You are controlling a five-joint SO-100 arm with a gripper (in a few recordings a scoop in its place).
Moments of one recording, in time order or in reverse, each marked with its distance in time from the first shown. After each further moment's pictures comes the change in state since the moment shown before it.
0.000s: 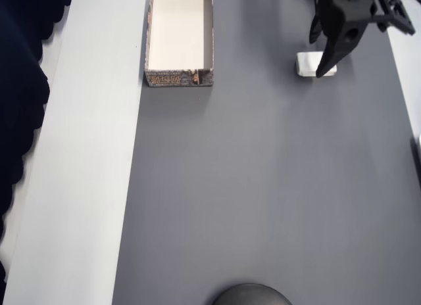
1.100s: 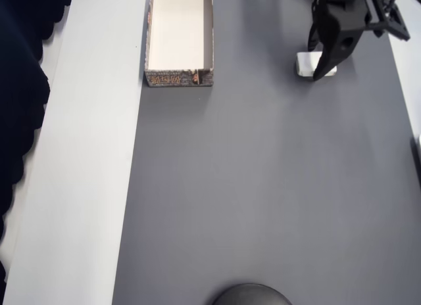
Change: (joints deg) arm 0.9 -3.2 0.3 -1.8 1.1
